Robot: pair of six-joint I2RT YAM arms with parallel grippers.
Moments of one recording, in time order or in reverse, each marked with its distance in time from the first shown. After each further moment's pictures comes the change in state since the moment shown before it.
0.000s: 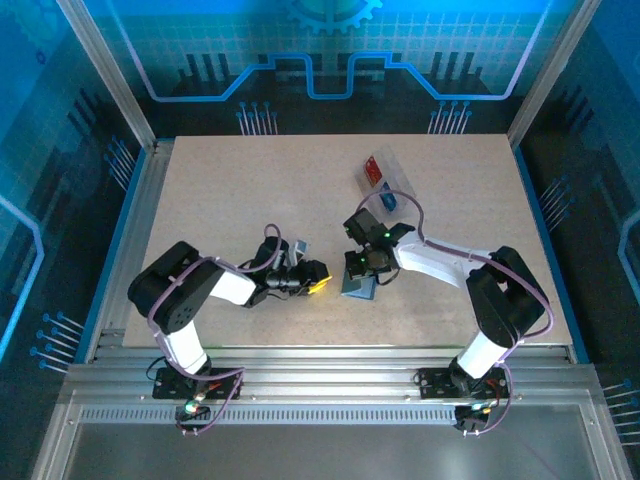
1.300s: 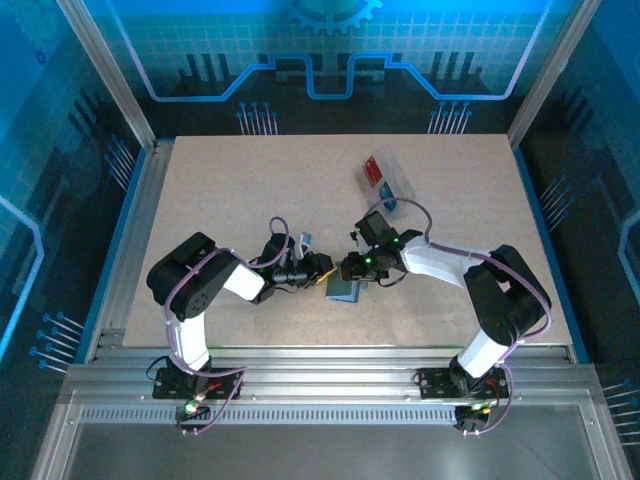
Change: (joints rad) left arm -0.015 0.156 0.069 0.187 -0.056 -0.012; right arm -0.080 0.000 -0.128 0.215 -0.269 0.077
